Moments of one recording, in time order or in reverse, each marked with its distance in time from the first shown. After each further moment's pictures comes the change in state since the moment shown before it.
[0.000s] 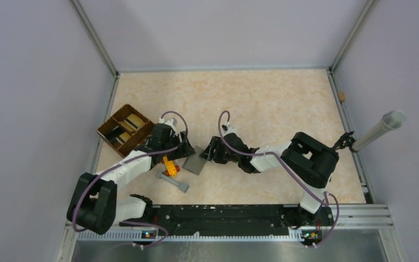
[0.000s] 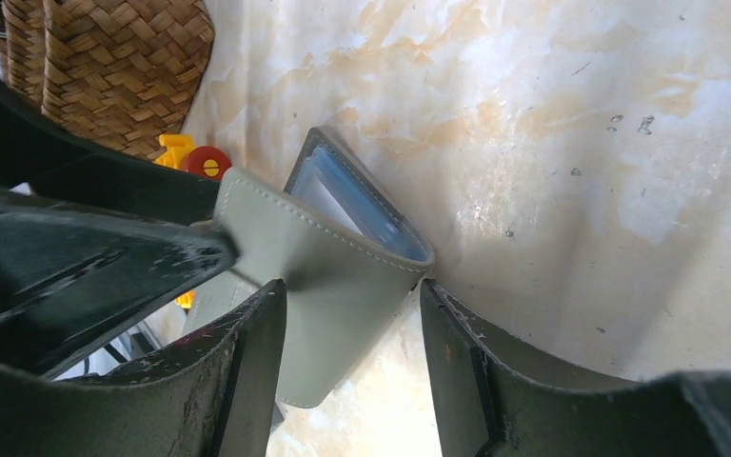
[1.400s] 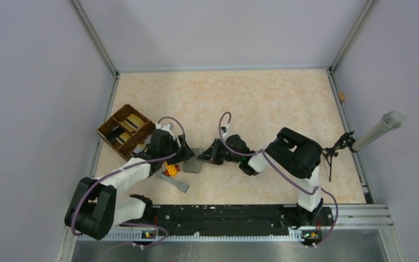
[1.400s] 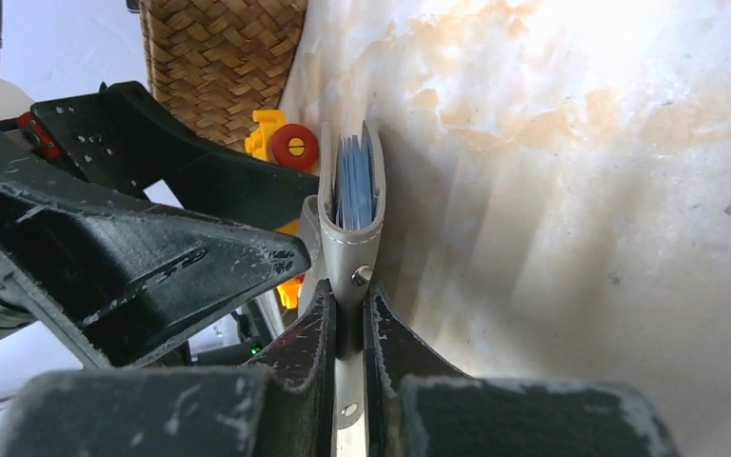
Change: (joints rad) left arm 0.000 0.000 -0.114 0.134 -0.029 -0.069; right arm -0.043 0.193 -0.049 0.436 -0.249 0.187
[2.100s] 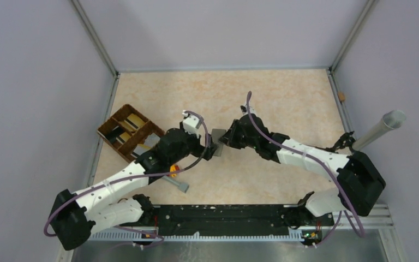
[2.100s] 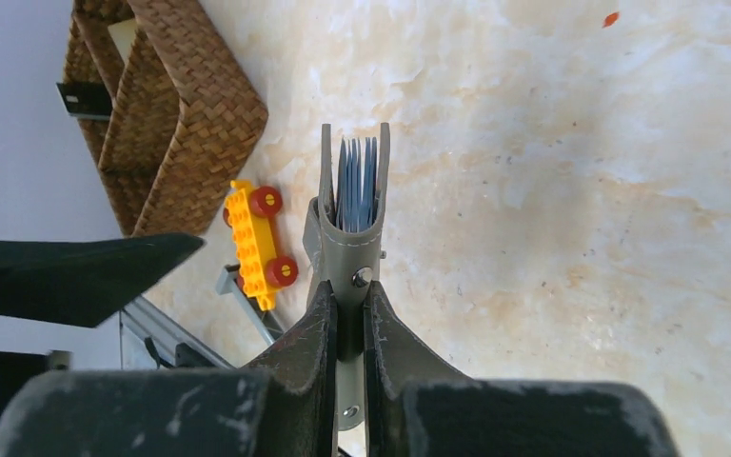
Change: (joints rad) left arm -0.406 -0.229 0.204 0.003 -0.193 0.346; right arm -0.072 -0.600 0.125 -0.924 0.269 -0.264
